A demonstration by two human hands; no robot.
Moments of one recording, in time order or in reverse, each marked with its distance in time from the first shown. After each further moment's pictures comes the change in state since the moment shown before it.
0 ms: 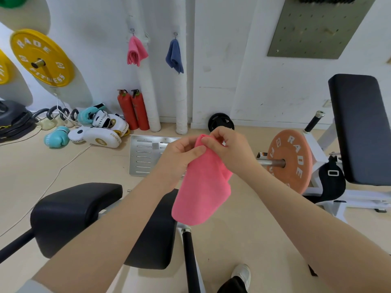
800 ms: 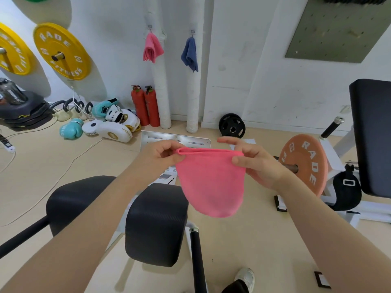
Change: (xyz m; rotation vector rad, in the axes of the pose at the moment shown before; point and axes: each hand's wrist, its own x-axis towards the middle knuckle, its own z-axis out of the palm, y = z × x) left_hand -0.025 0.020 -0.072 0.524 0.047 0.086; right_hand -0.005 0.029 -0.013 0.771 -0.534 0.193
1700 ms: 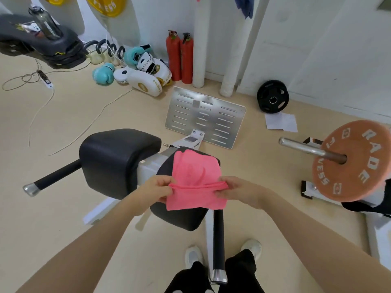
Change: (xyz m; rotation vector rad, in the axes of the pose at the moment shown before) left_hand -0.090 -0.151 -0.022 -0.169 -0.133 -0.662; right_hand 0.051 0.161 0.059 -0.232 -0.402 0.561
